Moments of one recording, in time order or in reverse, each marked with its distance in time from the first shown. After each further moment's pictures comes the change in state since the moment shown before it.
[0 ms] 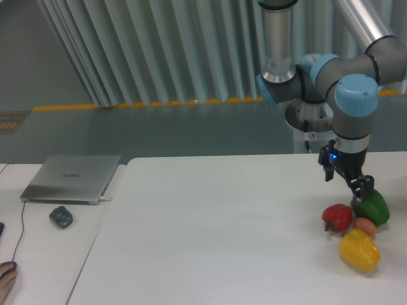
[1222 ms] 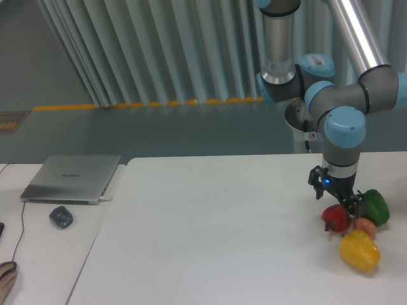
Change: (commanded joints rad) arm -0.032 -0.068 -0.060 0.082 0.024 -0.022
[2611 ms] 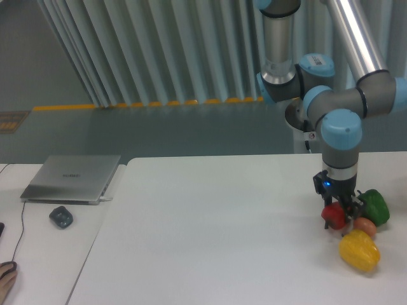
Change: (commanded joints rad) arm -0.040 0.060 -0.002 -0.020 0.040 0.014
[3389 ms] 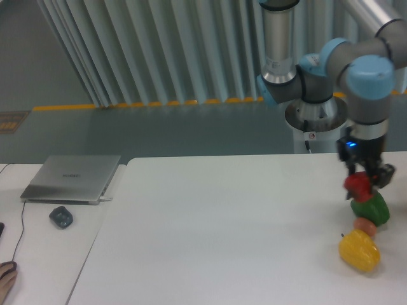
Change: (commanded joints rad) arm 0.285 0.022 0.242 -0.227 -0.008 0.504
